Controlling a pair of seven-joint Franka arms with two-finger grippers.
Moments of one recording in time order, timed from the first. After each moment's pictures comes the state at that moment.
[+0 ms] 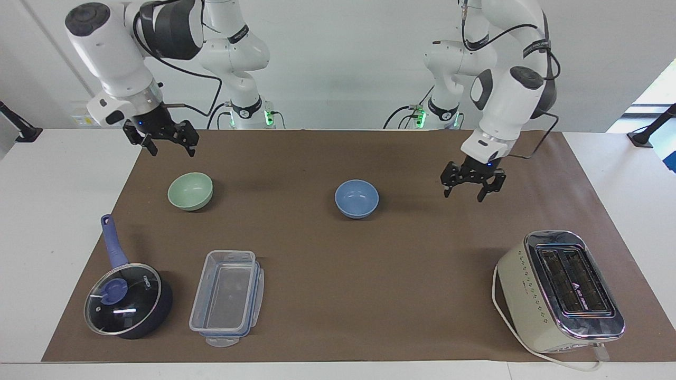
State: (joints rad) left arm -0.20 -0.07 0.03 -2.08 -0.09 2.22 0.07; right arm 0.02 -0.06 -0.09 -1.90 -0.01 1.79 -0.07
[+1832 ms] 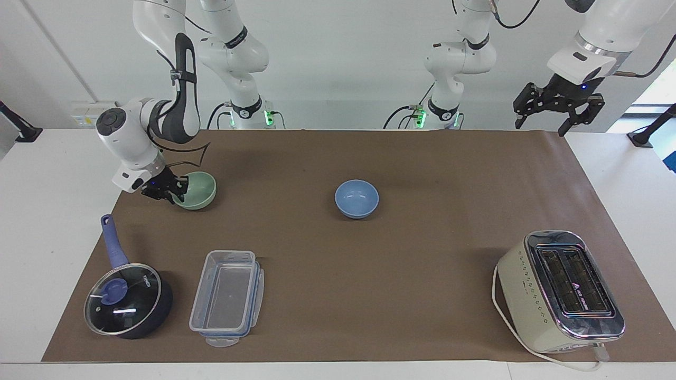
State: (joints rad) left arm -0.07 -0.01 0.00 -1.45 -0.02 1.43 0.22; right arm -0.18 0.08 -0.10 -2.27 0.03 2.30 -0.53
